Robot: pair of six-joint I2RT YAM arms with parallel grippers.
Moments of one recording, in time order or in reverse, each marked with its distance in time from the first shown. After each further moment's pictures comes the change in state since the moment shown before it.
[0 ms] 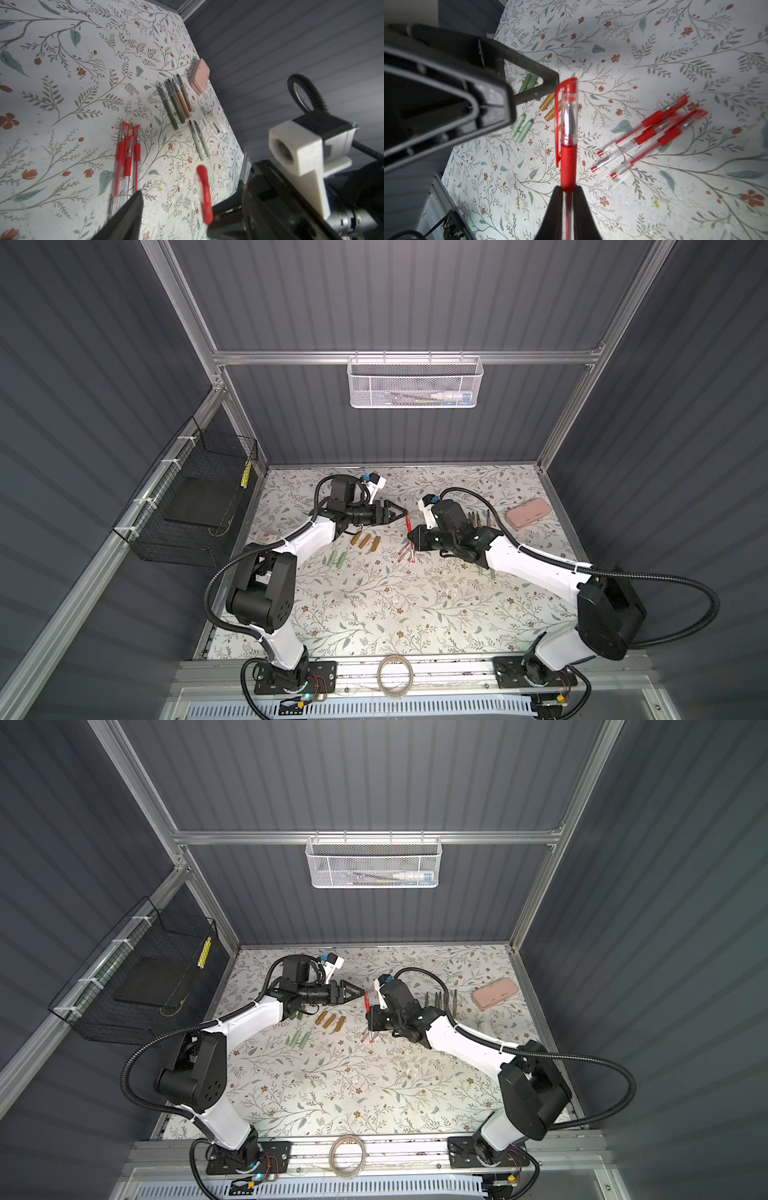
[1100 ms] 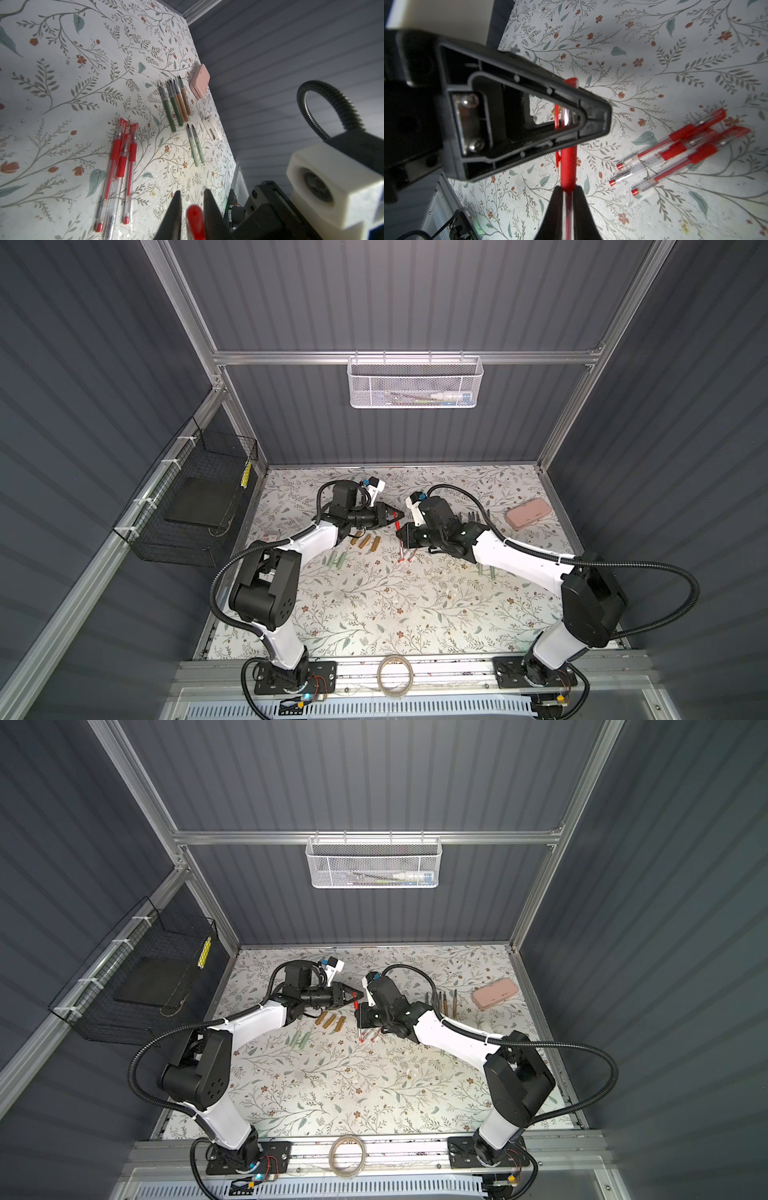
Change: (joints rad) left arm -0.013 0.021 -0.055 0.130 -0.015 -0.148; right arm 0.039 0.083 0.093 0.001 -0.005 0.003
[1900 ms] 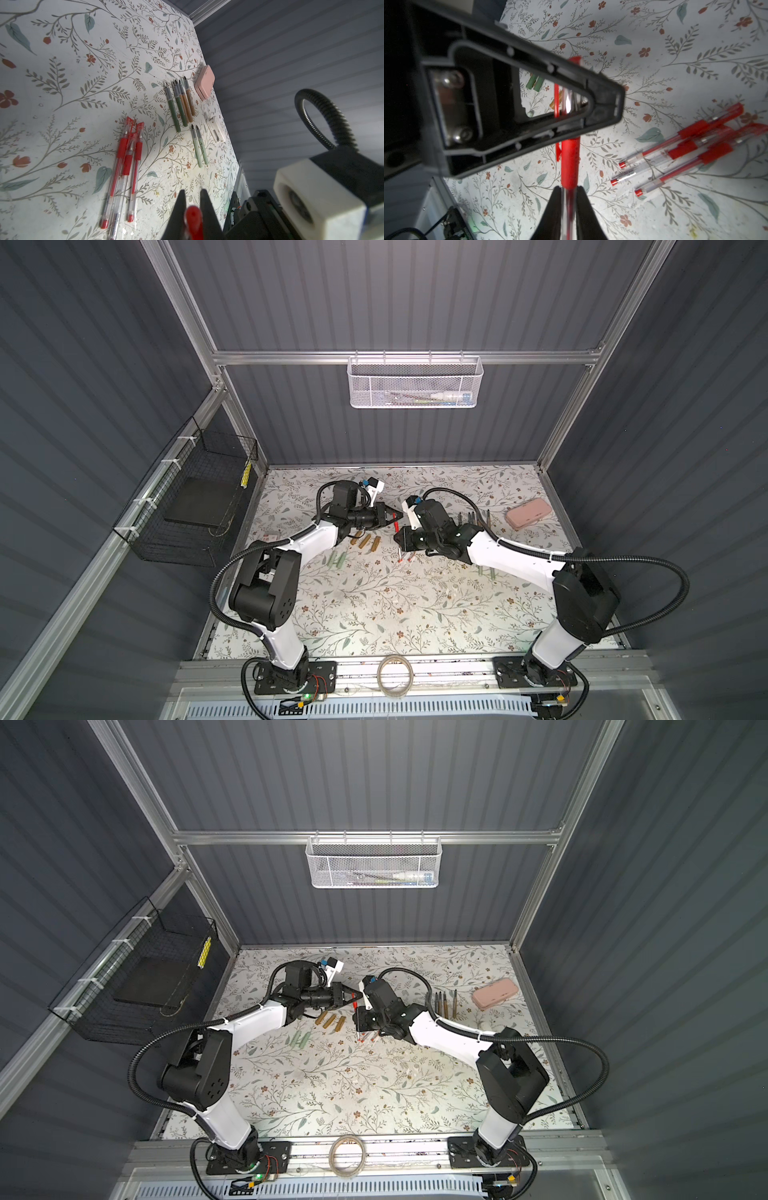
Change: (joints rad) left arm -0.002 0.000 0.002 -0.023 -0.030 0.003; right arm 0.015 0.045 -0.002 0.016 -0.004 -0.010
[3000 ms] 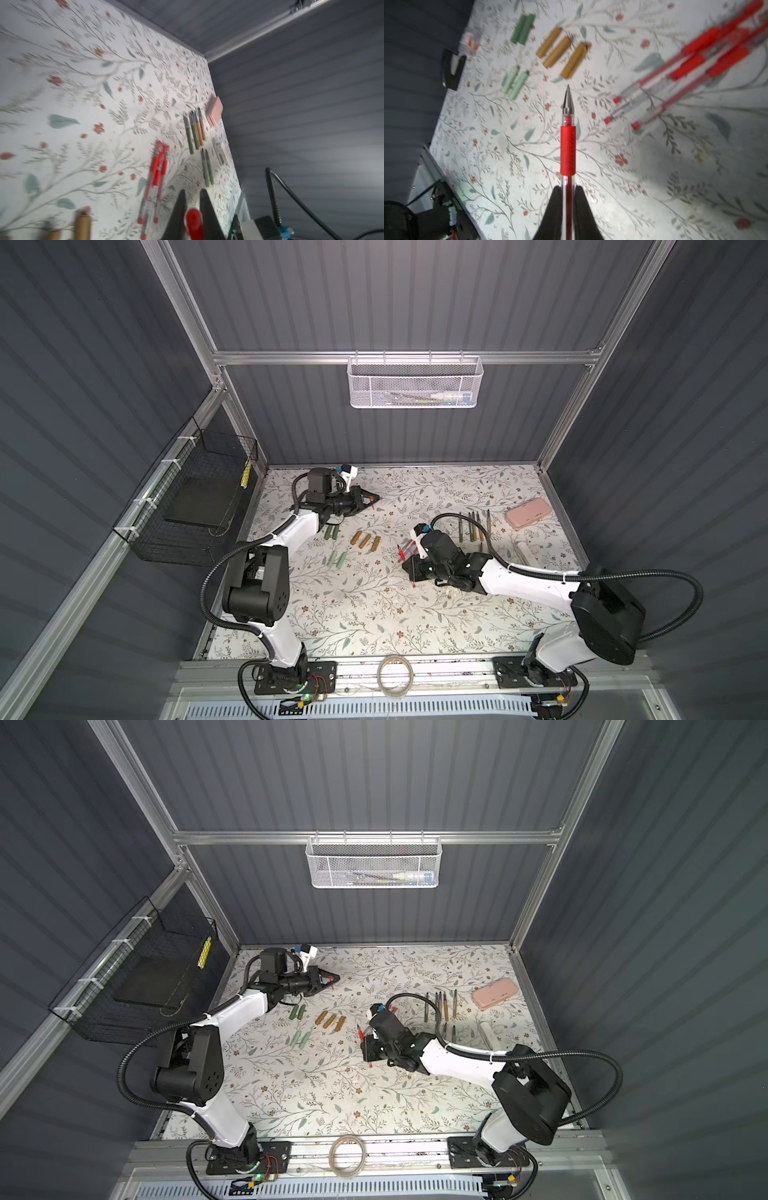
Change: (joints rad) left arm 0.204 0.003 0.112 -0.112 0.011 0.016; right arm 0.093 -0.161 -0.314 0.069 0.059 0.089
